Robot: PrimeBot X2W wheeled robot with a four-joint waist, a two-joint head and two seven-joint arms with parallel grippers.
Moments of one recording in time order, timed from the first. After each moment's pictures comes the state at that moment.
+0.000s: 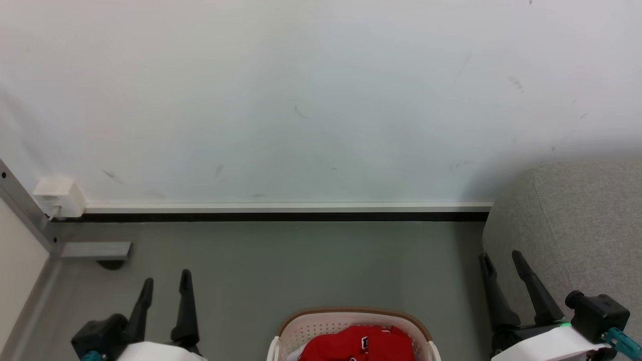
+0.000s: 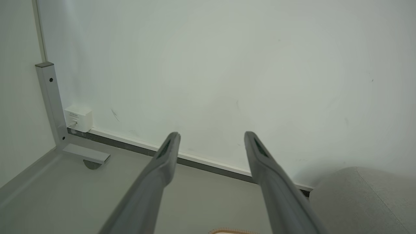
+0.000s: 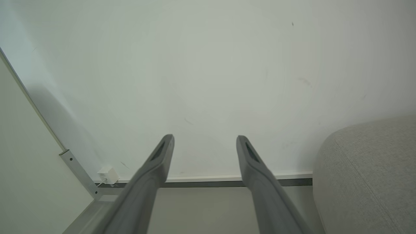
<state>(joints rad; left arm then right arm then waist) -0.03 0.08 -0.03 0.13 -0.36 0.05 -0.18 -0.12 -0.11 0.21 0.21 0.54 0.13 -0.18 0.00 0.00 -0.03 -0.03</state>
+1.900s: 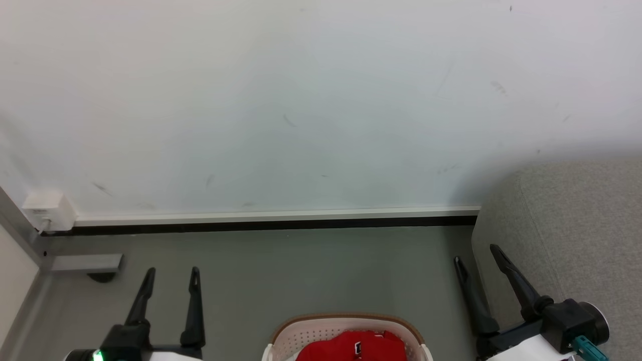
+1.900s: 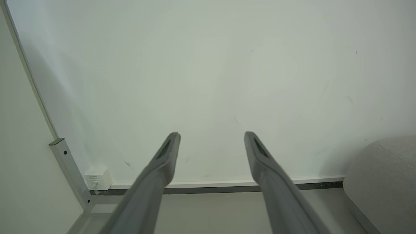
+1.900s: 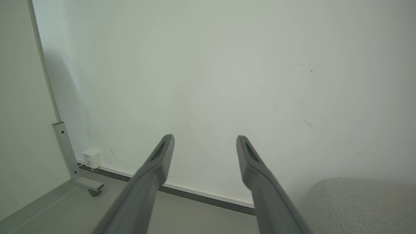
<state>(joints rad) -0.01 0.07 -0.03 0.10 -0.03 0.06 -0.26 -0.14 -0.12 0.27 0.21 0.27 0.13 -0.26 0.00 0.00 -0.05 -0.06</state>
